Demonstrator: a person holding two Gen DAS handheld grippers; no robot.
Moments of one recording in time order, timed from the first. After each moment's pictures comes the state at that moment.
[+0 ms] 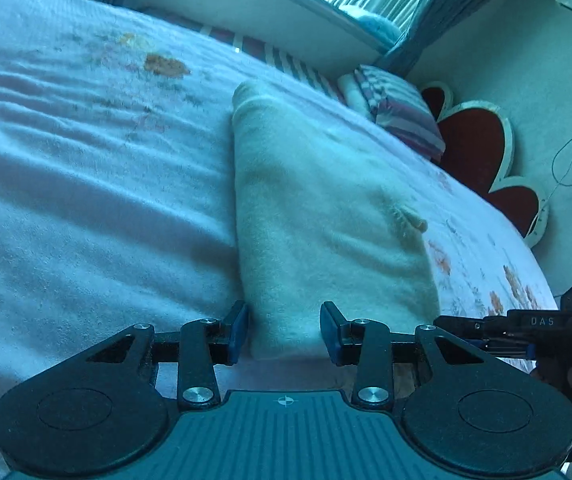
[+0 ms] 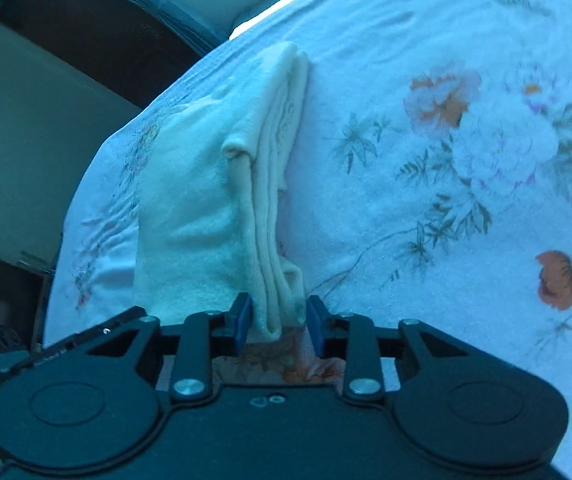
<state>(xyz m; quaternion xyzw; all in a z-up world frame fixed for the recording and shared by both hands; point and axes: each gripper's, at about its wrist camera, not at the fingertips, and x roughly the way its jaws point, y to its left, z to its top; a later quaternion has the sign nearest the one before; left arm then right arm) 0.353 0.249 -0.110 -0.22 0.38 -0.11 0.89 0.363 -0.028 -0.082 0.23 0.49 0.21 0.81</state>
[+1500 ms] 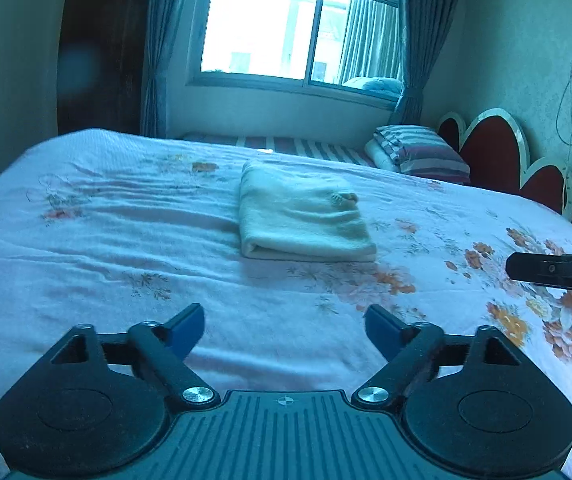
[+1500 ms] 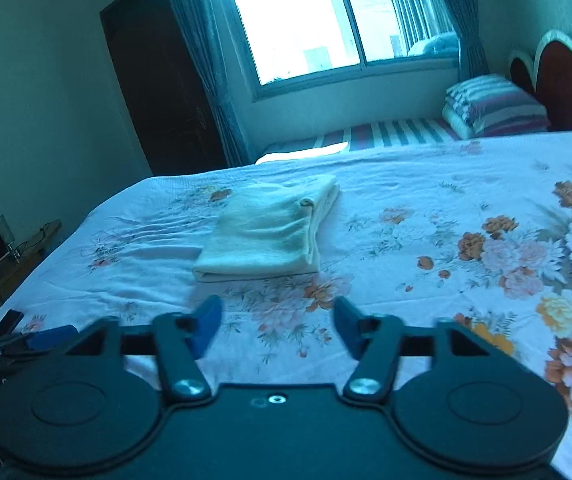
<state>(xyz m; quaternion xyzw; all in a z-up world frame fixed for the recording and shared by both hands) 0.073 0.153 -0.036 -0.05 0.25 0.01 0.97 0.084 -0.019 0.018 0.07 0.26 0.16 0.95</state>
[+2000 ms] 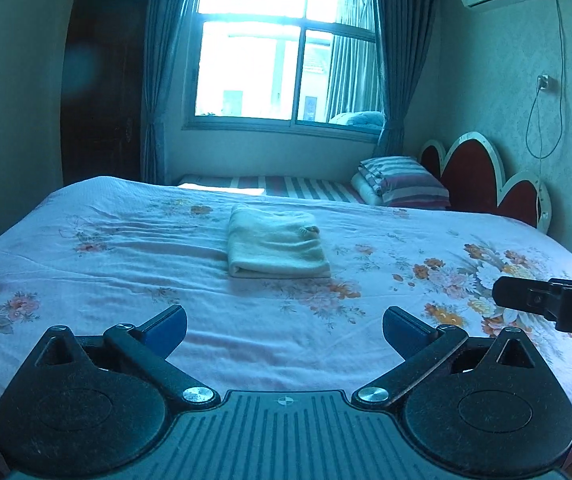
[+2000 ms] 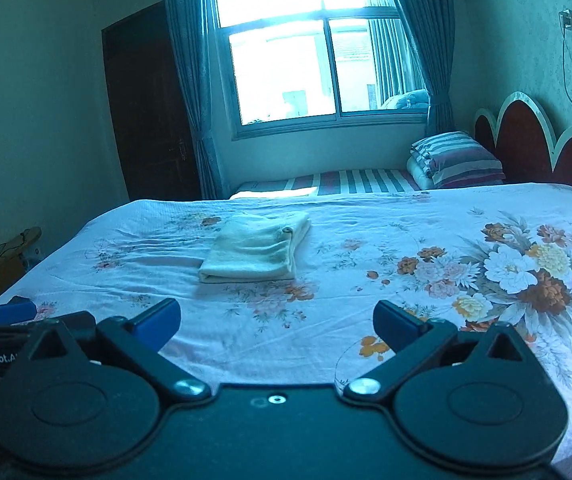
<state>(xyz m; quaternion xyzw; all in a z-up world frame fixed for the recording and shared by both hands) -0.060 0.124 0.023 -0.04 0.20 0.01 0.98 -0.041 -0.021 0.059 0.04 0.20 0.12 0.97</state>
